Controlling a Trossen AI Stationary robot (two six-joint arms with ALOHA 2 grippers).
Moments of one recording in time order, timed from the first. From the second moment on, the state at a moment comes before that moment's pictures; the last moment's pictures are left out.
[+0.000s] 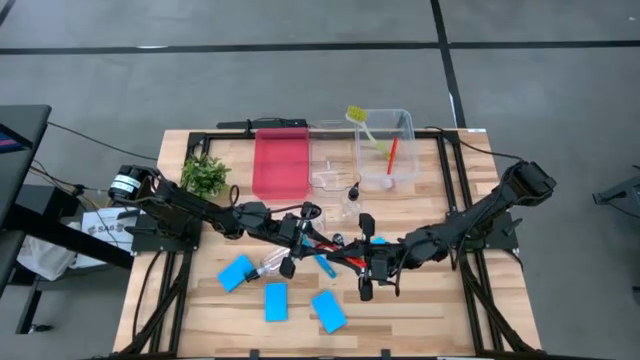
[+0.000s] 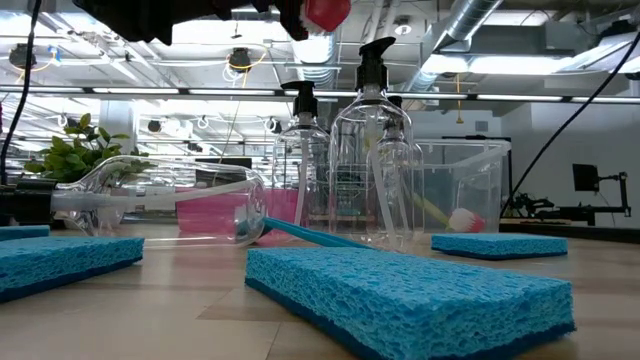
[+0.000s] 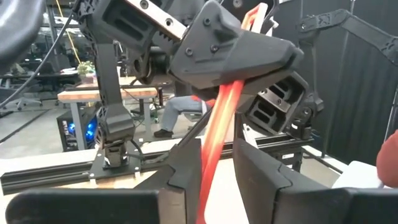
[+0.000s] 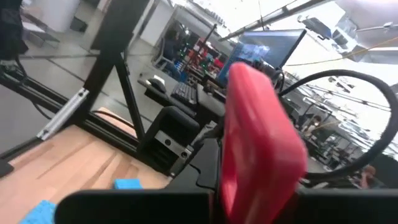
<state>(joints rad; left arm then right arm) -0.23 1.58 0.76 0.93 0.09 0.05 0.50 1.36 0.84 0.72 0.49 -0.63</state>
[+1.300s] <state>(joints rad) -0.23 1.54 0.75 0.87 0.09 0.07 0.13 1.35 0.84 1.22 1.20 -1.34</state>
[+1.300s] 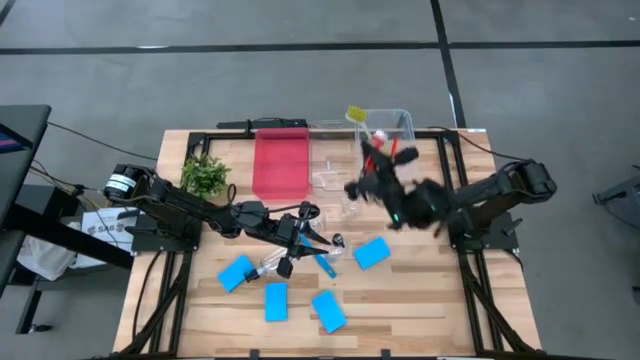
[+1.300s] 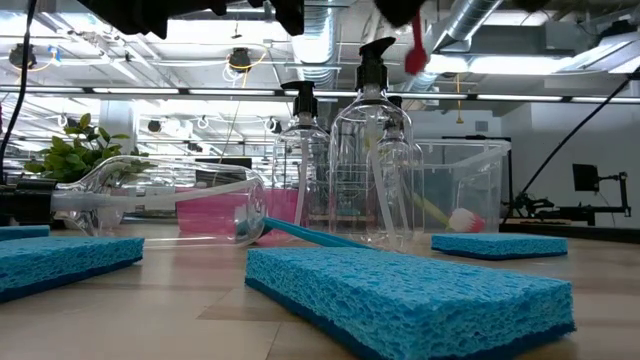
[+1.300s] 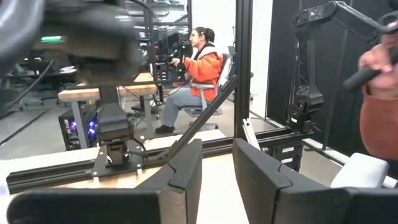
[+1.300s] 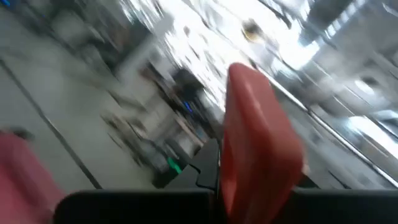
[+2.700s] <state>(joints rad) -0.23 1.54 0.75 0.85 0.09 0.09 -0.49 1.13 0.84 -0.08 0.49 -0.07</state>
